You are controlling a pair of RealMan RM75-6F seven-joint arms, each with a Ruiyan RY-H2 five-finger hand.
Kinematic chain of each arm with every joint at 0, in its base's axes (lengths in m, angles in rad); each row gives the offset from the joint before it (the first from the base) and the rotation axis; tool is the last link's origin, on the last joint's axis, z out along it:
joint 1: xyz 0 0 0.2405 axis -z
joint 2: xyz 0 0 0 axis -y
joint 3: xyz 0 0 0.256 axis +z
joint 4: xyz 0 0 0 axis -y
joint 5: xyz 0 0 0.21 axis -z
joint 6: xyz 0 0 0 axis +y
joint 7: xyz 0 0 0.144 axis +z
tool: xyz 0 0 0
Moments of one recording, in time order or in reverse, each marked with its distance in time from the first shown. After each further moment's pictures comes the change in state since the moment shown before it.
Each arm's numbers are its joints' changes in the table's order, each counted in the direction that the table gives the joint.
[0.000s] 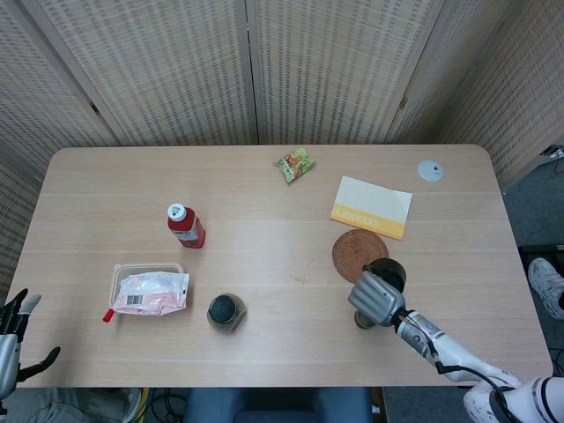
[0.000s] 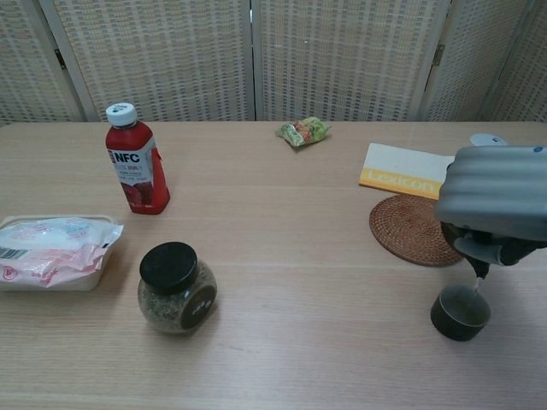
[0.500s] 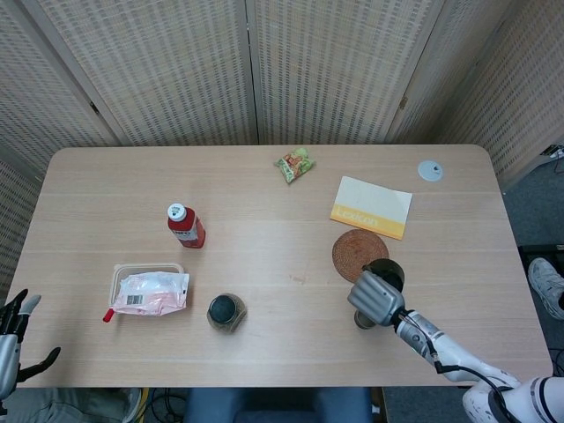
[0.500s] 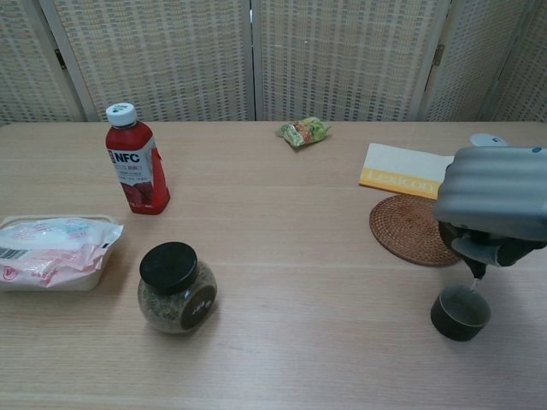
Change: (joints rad) left arm -0.001 0.000 0.000 0.001 0.000 -0.001 0.001; right arm 0.000 0.007 -0.001 -0.003 -0.007 0.009 0.026
